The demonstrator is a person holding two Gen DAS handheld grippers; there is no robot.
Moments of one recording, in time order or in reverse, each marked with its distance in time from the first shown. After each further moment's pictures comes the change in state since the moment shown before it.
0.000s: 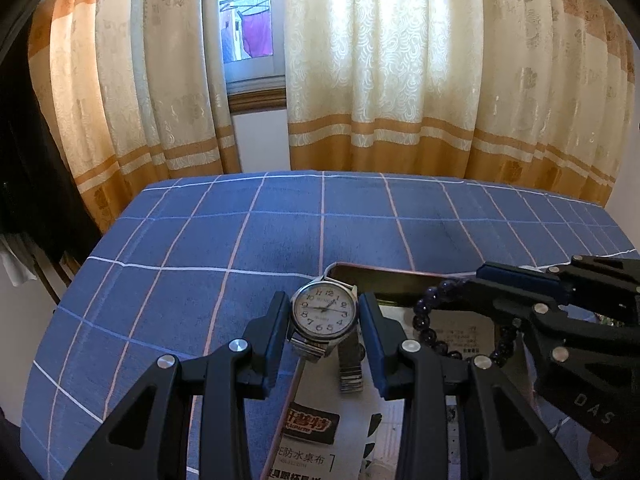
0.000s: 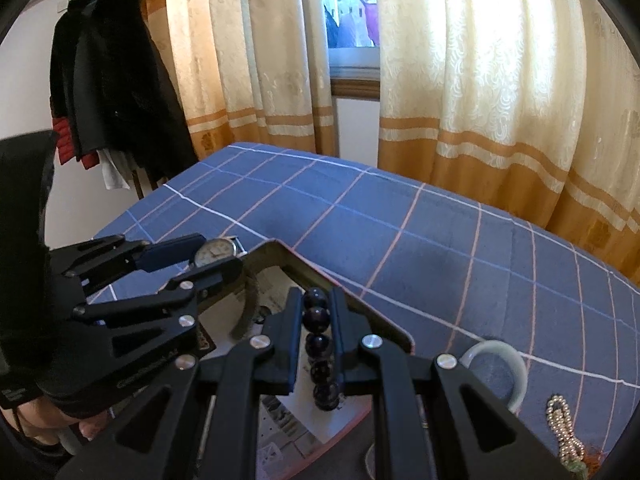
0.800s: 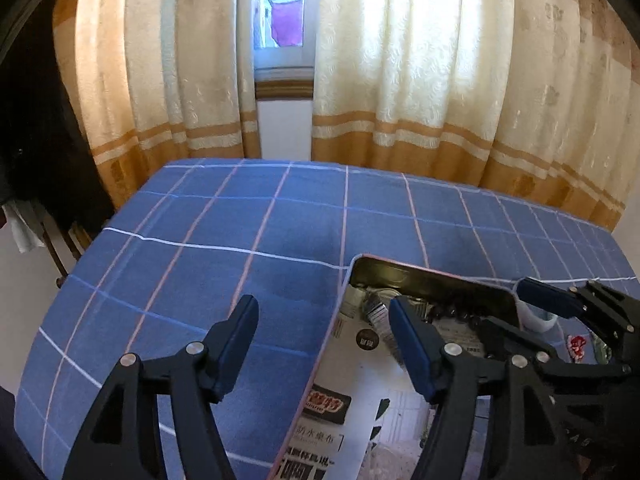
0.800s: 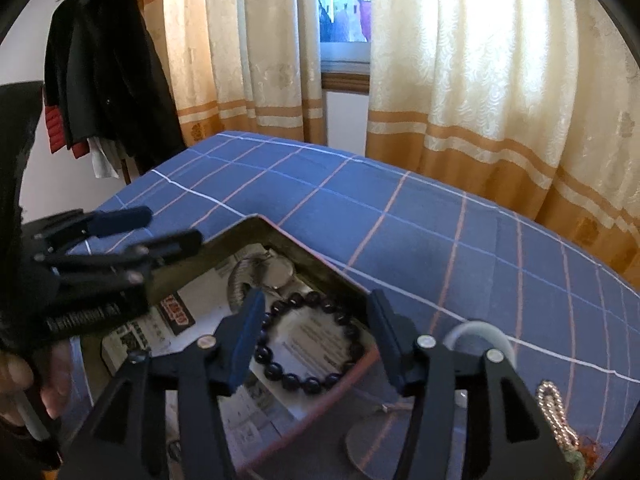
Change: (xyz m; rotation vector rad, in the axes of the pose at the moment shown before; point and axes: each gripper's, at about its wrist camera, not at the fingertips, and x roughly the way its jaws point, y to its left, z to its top) left arm -0.018 0.018 -0.001 -0.104 0.017 0.029; right arm -0.005 -0.008 -0.018 -0.020 0.011 -0.051
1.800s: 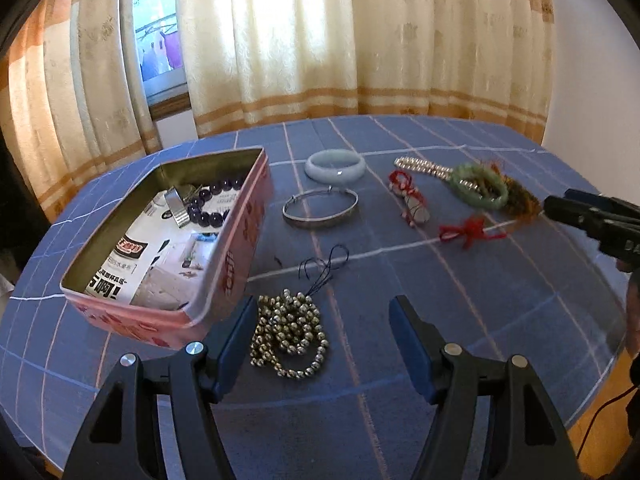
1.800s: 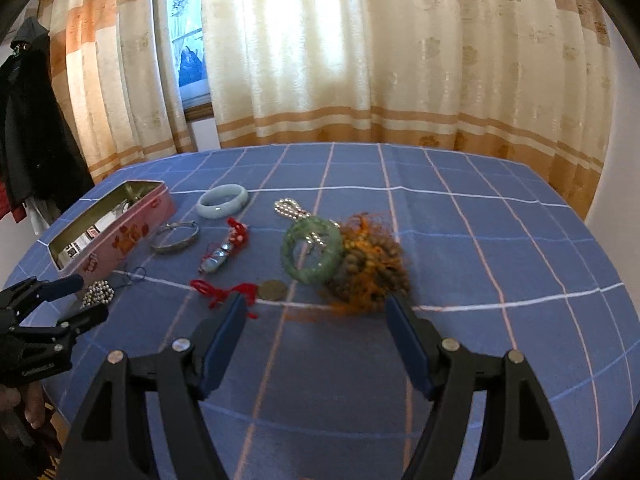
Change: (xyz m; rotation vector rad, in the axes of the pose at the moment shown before) left arm -0.078 -0.158 -0.149 0.279 -0.002 -0.167; right arm -0.177 -0.121 -0.181 0.294 -0.105 -0.295
